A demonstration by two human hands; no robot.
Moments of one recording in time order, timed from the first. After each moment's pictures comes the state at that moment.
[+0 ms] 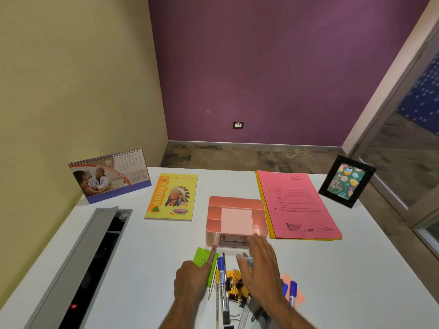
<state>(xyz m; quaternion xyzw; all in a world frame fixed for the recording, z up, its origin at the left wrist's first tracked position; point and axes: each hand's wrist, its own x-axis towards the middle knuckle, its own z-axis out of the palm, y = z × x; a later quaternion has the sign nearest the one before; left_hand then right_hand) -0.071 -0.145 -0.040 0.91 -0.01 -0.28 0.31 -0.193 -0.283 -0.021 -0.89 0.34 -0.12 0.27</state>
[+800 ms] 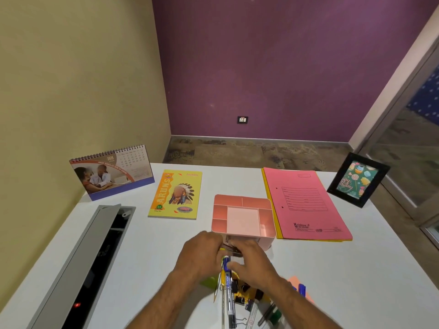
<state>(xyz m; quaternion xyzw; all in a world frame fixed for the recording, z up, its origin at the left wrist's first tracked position) -0.041 -0.155 0.027 0.88 -0.45 -0.06 0.16 -0.151 -0.290 -0.007 -0.92 0.22 0.00 0.32</state>
